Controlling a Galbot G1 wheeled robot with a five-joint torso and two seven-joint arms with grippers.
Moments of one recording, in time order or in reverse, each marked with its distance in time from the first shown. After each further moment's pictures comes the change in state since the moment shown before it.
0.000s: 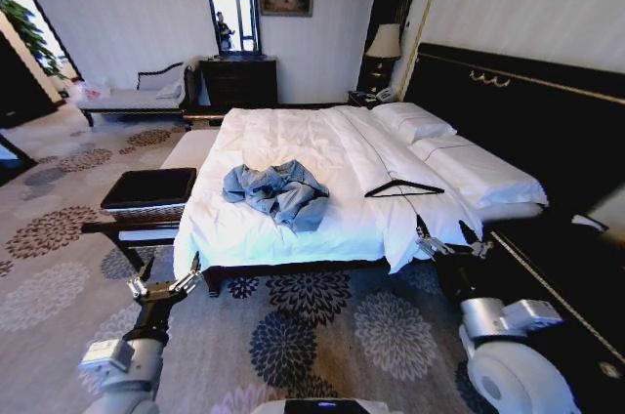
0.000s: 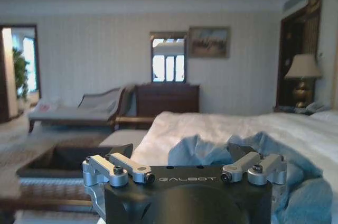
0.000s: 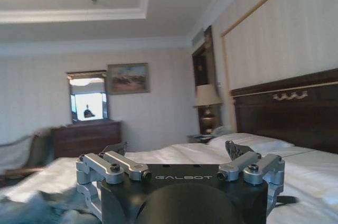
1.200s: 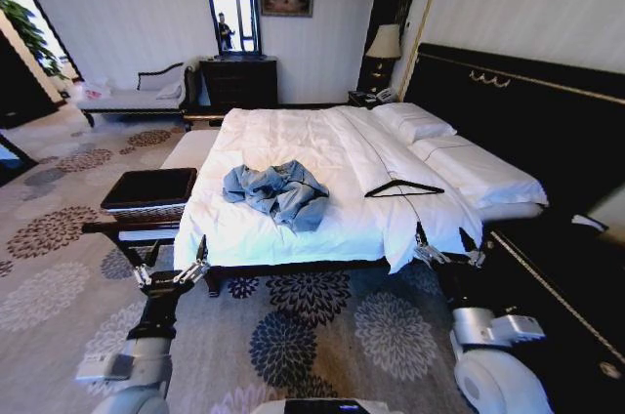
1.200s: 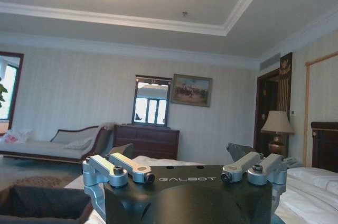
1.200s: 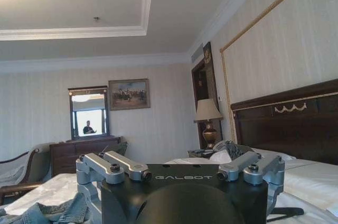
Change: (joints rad) left arm 0.000 -0.025 0.050 -0.006 -0.050 -0.192 0.056; right arm 0.017 0.094 -0.050 -0.073 -0.089 0.140 -0.092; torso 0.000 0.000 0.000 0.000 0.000
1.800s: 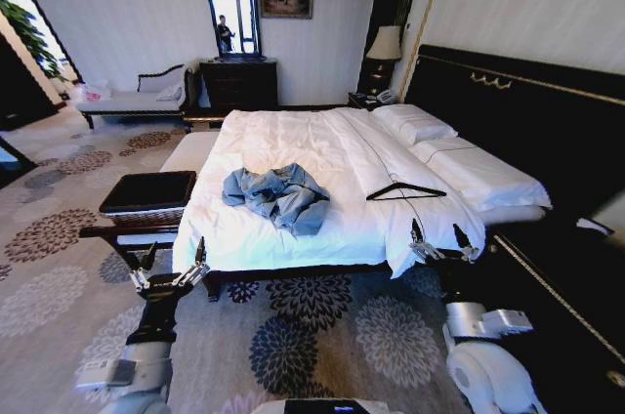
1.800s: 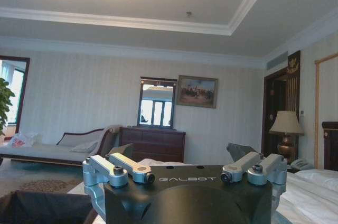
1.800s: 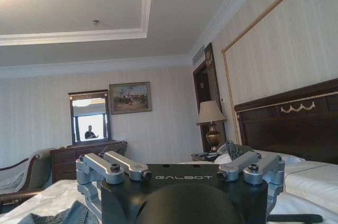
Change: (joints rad) left arm 0.003 -0.035 0.013 0.004 0.041 -0.011 -0.002; right arm 0.049 0.002 -0.026 -0.045 0.001 0.015 -0.002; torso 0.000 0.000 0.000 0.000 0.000
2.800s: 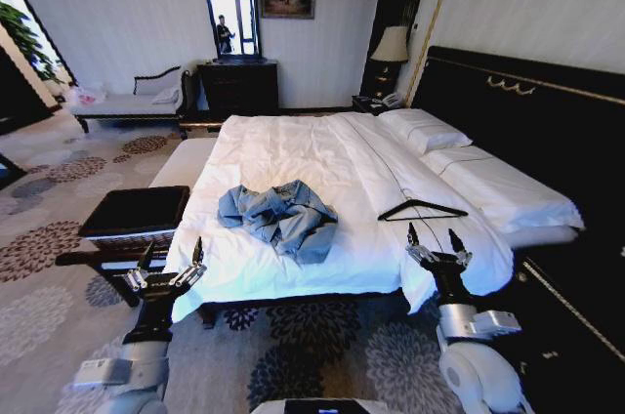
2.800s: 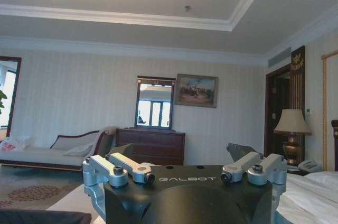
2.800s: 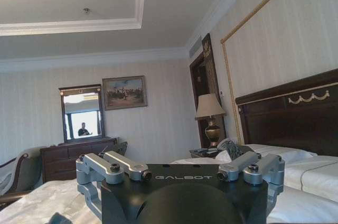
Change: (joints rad) left arm 0.001 0.033 -0.028 0.016 -0.030 -0.017 0.003; right arm -0.004 0.033 -0.018 -0.022 -0.024 0.008 0.003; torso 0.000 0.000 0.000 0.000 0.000
